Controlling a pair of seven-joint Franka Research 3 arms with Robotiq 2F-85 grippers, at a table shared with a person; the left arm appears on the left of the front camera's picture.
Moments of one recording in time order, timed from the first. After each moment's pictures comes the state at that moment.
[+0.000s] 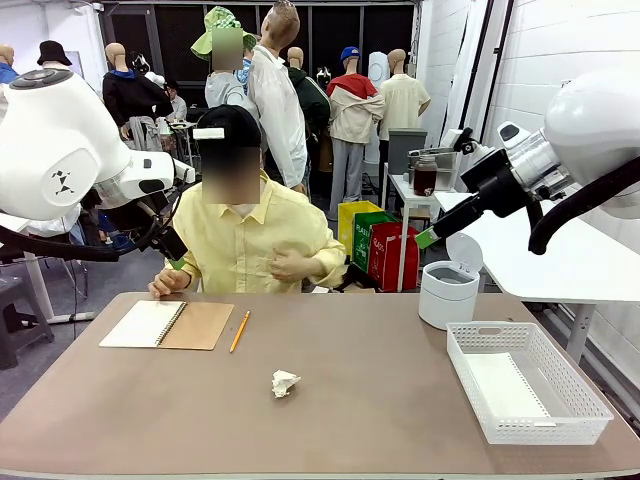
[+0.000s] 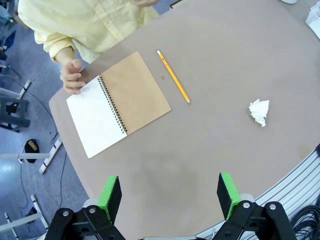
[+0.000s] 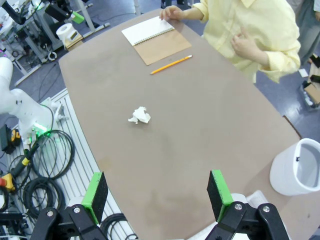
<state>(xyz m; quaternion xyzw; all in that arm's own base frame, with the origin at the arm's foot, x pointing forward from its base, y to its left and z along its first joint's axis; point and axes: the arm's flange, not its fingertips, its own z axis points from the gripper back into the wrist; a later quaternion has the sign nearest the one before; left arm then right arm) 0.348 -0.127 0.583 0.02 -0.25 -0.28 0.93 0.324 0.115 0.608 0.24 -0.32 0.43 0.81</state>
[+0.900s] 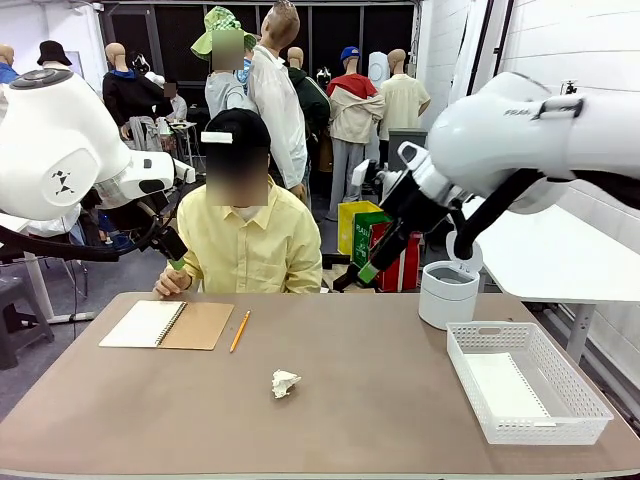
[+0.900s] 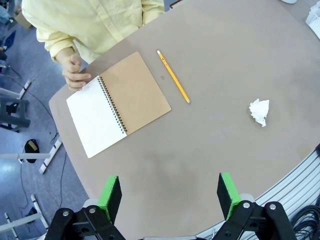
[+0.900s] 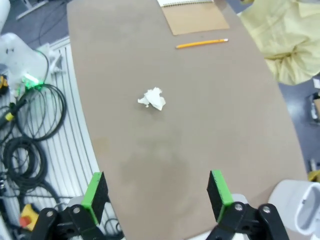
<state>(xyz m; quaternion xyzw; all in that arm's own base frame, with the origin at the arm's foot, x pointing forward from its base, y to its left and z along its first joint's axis) 0.348 -0.127 0.583 0.02 -0.25 -0.28 0.93 0.339 0.238 0.575 0.15 -0.23 0.57 0.78</state>
